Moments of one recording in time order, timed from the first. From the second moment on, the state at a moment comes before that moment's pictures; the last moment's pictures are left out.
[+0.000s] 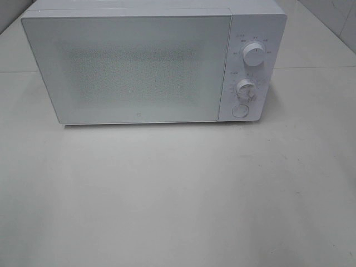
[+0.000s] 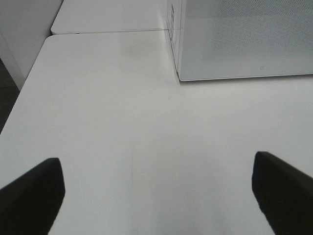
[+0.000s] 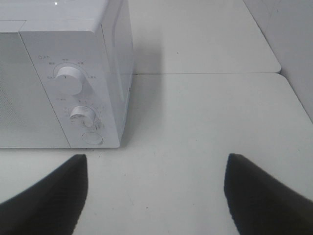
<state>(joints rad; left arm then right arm) 0.01 0.00 -0.50 -0.09 1.04 0.09 0.08 0.65 -0.55 -0.11 0.33 0.15</state>
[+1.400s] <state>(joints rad) 0.01 0.00 -0.50 -0.09 1.04 0.09 0.31 1.40 -0.29 0.33 -0.86 -0.19</state>
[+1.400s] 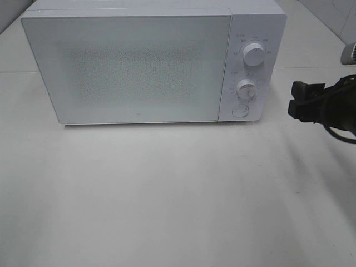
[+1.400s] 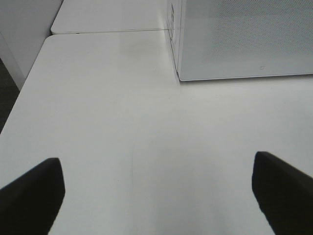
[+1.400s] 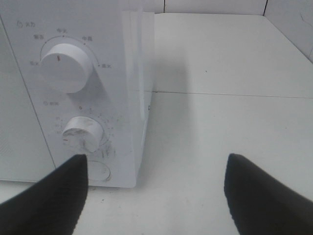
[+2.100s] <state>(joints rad) 0.01 0.00 -0.50 -0.09 1.04 0.09 0.70 1.65 -0.28 0.74 -1.11 -0.26</state>
